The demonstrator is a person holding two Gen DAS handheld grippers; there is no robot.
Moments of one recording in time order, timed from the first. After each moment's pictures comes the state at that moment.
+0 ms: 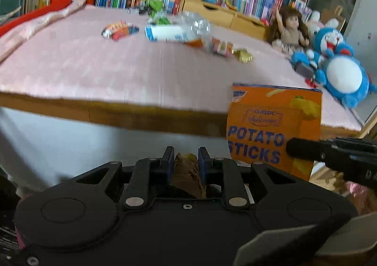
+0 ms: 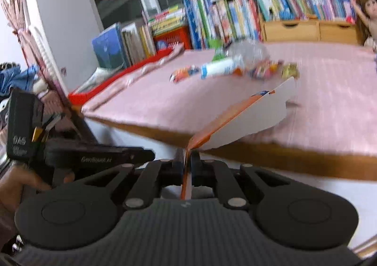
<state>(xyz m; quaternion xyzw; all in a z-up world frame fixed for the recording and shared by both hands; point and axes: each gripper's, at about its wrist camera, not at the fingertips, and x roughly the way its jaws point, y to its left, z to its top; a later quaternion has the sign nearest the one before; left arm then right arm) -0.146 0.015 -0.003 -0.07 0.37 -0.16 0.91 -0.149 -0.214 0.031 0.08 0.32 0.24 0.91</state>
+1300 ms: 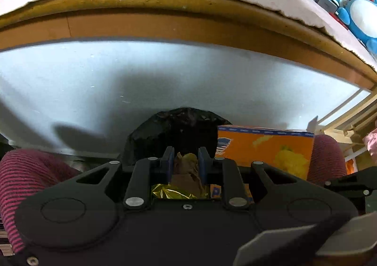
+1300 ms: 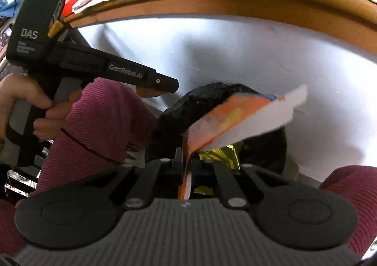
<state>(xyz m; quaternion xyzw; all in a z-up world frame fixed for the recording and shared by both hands) -0.128 -0.008 -0.093 -0.03 0.51 -0.15 0.85 -0.175 -0.179 -0.073 0.03 0.50 0.26 0.82</state>
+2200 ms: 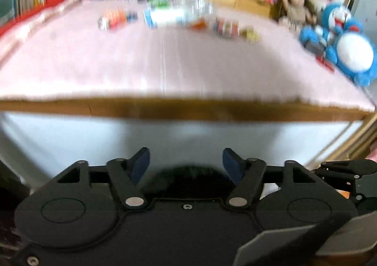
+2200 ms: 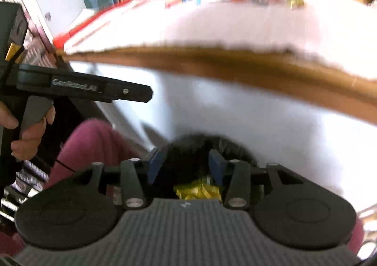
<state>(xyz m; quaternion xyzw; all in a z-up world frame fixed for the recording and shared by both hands) -0.129 0.000 0.000 -0.03 0.39 -0.14 0.91 -0.140 -0.196 -0.013 0.04 0.40 0.23 0.89</state>
